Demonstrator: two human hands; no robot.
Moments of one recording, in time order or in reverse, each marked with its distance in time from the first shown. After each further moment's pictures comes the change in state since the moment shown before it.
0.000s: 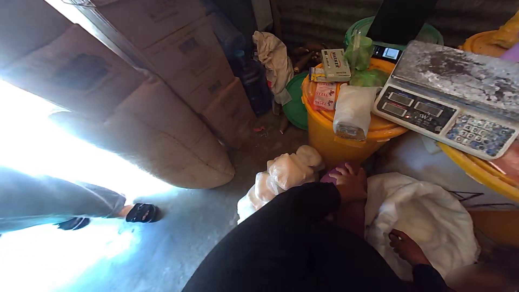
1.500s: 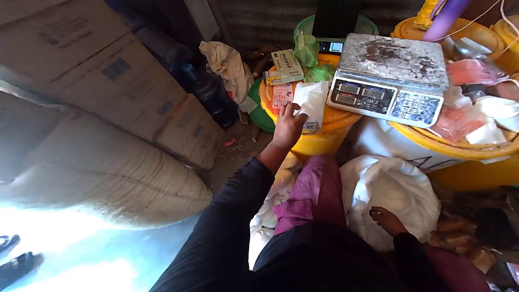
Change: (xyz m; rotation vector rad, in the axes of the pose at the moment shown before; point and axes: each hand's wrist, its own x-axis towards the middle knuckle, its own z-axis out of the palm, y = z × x) left_hand -0.015 -0.096 -0.157 -0.073 1.132 0.641; right_hand -0.013 -0.008 -0.008 0.010 0.012 -0.064
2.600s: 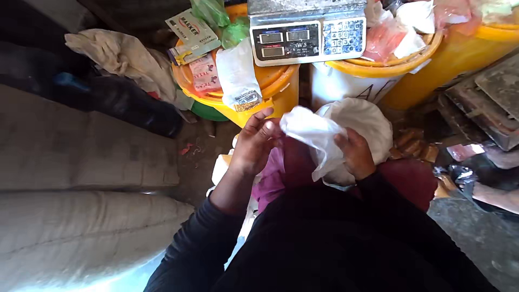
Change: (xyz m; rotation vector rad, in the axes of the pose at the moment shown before) left_hand -0.066 0.113 -0.041 -1.385 -0.439 -0.779; right_hand -0.139 -0.120 0.015 0.854 0.399 -0.819
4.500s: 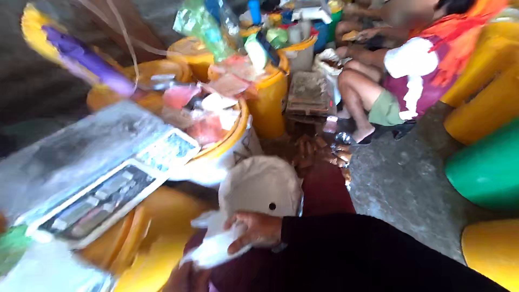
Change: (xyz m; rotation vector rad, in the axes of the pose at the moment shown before) left_hand 0.034 -0.060 0.025 -0.031 -0.086 -0.253; right_hand -0.018 -0.022 -0.006 0.212 -0.057 0.165
